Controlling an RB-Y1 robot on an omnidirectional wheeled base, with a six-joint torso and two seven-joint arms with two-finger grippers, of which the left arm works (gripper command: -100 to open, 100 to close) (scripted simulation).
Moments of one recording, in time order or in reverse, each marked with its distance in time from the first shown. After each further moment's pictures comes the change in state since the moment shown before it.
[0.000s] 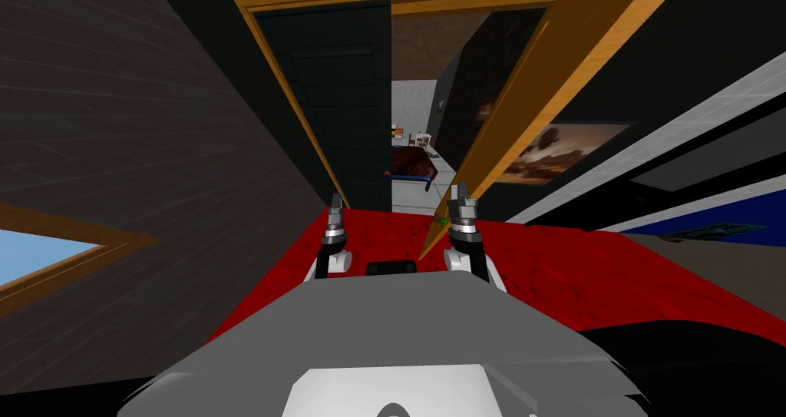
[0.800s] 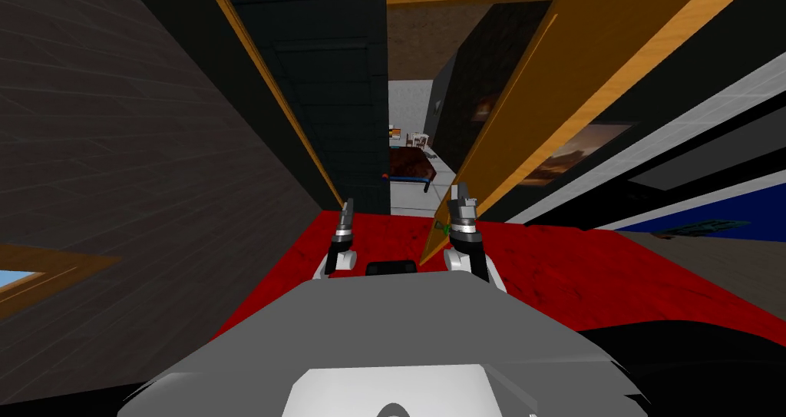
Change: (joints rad) arm -0.080 0.012 -0.027 0.200 0.003 -0.023 -0.184
